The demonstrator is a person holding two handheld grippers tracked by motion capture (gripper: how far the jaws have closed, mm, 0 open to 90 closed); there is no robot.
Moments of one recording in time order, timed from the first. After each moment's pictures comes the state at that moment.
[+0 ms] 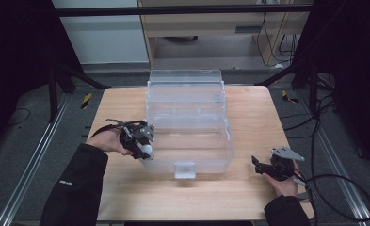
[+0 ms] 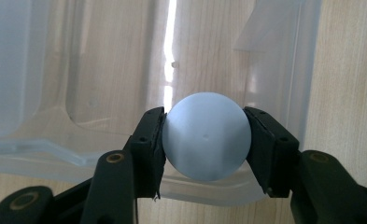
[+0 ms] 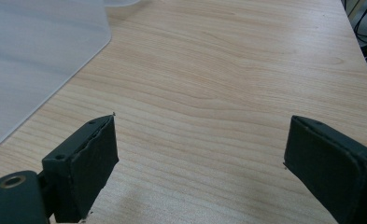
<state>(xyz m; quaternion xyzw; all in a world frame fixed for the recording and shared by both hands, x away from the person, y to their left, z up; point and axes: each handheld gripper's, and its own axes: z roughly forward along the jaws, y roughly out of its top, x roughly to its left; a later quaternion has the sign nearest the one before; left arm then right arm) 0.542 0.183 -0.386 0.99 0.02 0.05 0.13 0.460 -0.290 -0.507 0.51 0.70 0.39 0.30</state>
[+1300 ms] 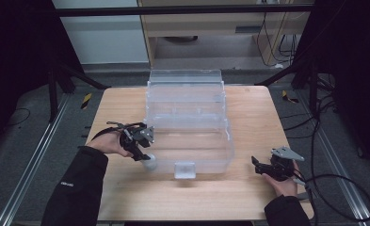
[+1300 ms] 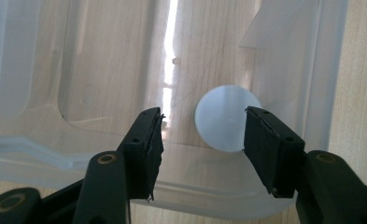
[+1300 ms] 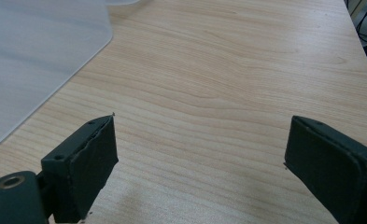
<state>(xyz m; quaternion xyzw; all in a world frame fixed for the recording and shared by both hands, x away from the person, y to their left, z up) 0.543 0.186 -0.396 0.99 0.03 0.05 0.15 0.460 -0.290 -0.507 0.51 0.71 0.39 0.29</state>
